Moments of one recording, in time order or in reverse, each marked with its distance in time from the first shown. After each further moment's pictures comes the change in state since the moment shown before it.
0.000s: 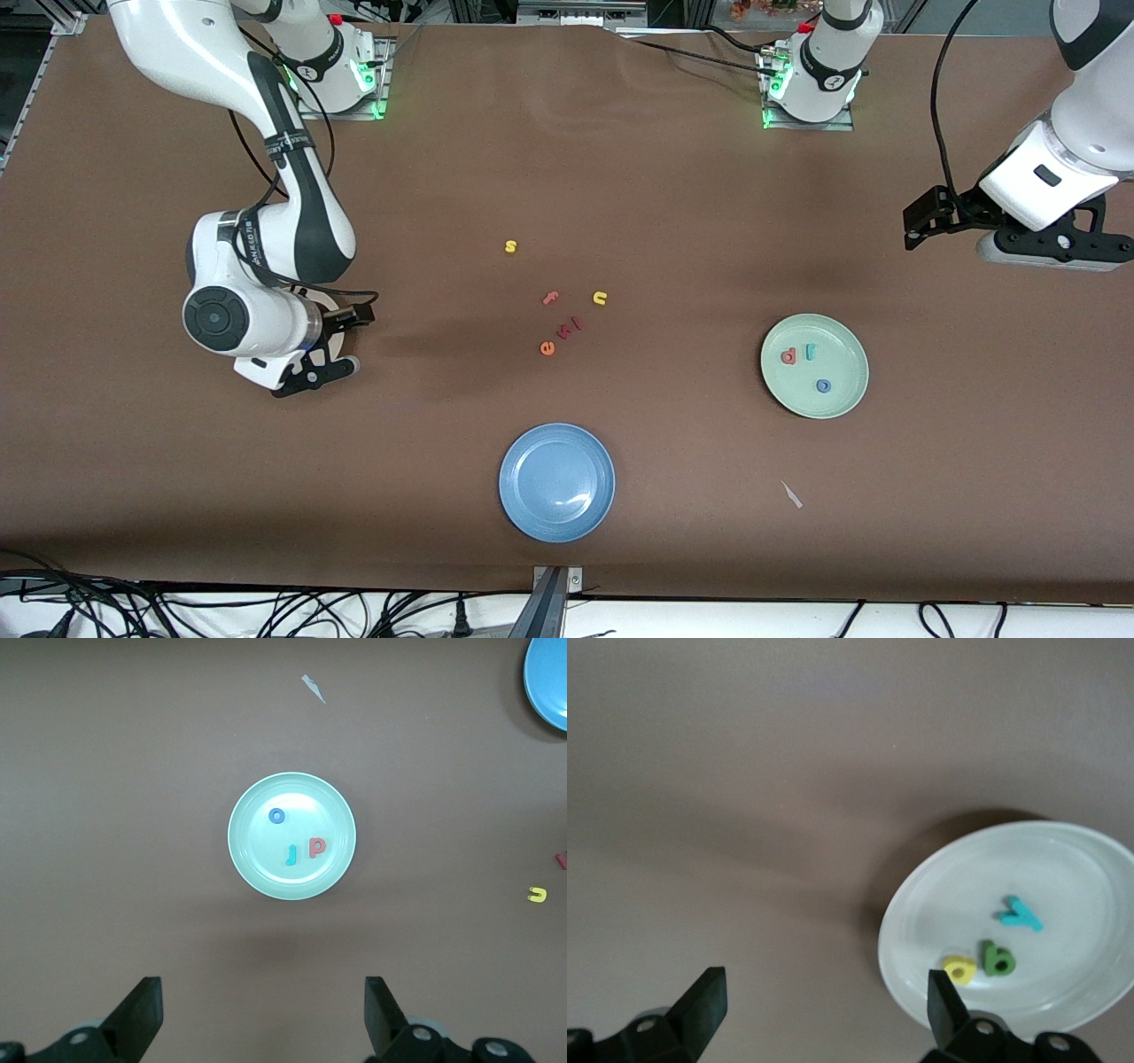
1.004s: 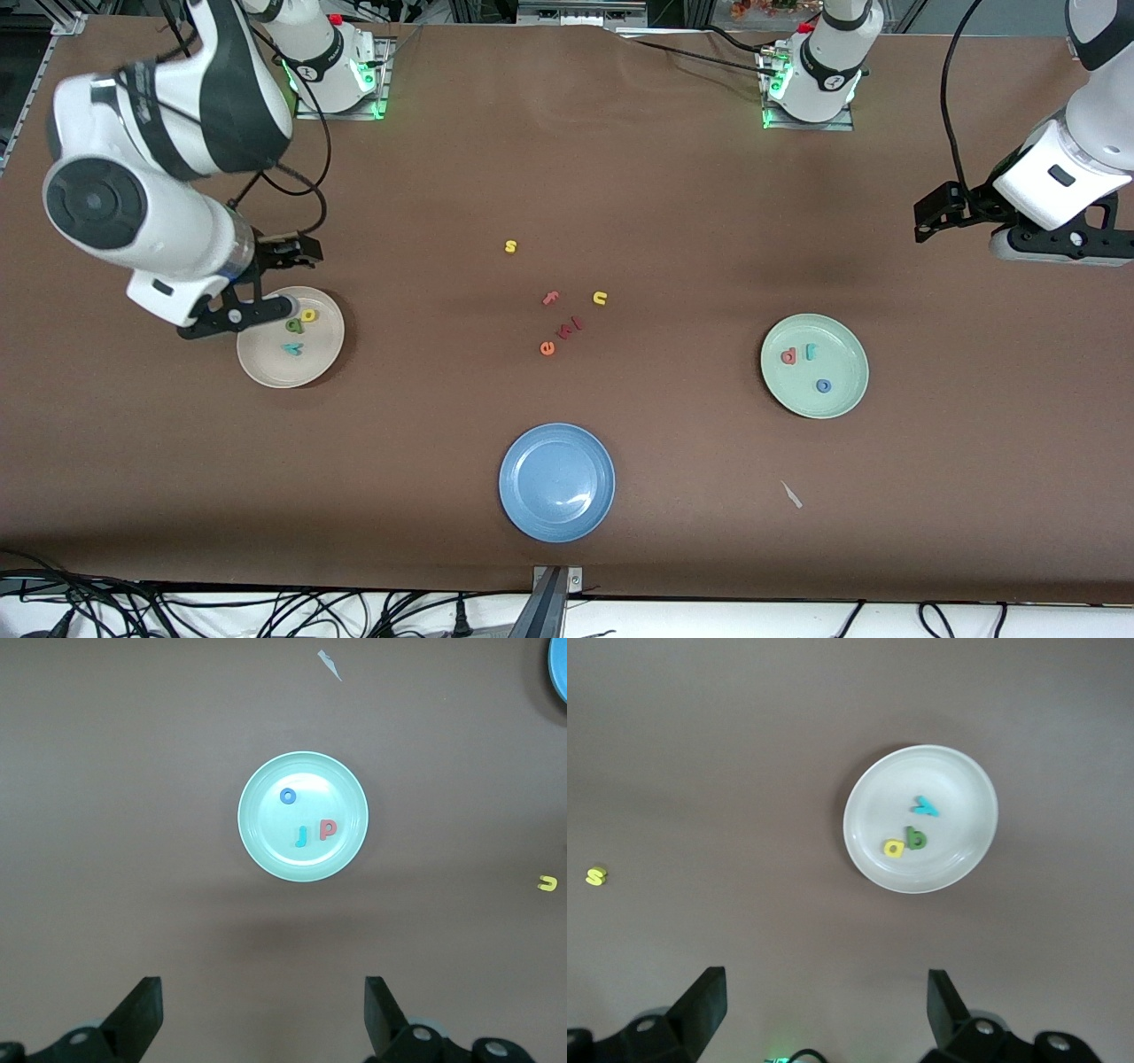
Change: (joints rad) left arm 0.026 -0.007 0.000 -0.005 0.000 -0.041 0.000; right arm -0.131 -0.278 0.176 0.142 -0.197 -0.350 0.091
